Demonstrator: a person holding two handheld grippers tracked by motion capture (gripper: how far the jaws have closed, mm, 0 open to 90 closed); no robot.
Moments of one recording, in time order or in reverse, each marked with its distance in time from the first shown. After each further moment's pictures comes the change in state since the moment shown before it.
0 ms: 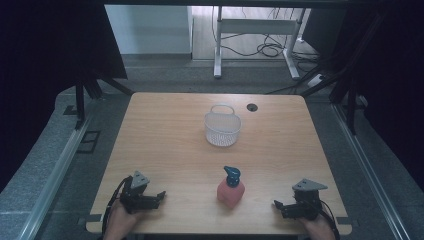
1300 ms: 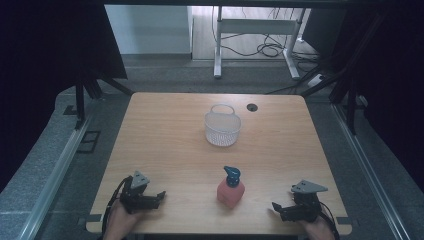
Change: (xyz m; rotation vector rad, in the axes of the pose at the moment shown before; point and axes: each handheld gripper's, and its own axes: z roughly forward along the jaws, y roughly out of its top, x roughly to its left) left arm 0.000 0.000 0.000 0.000 0.000 0.000; right arm 0.011 0.005 -0.009 -0.032 0.047 -0.031
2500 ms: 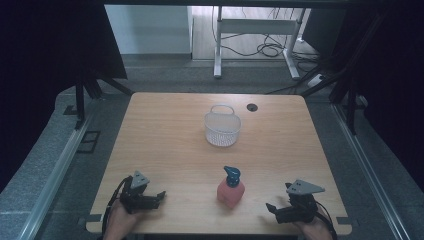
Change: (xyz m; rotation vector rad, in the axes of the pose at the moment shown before) left arm 0.000 0.000 0.000 0.000 0.000 0.000; right arm 0.021 0.020 -0.011 -0.060 0.057 -0.073
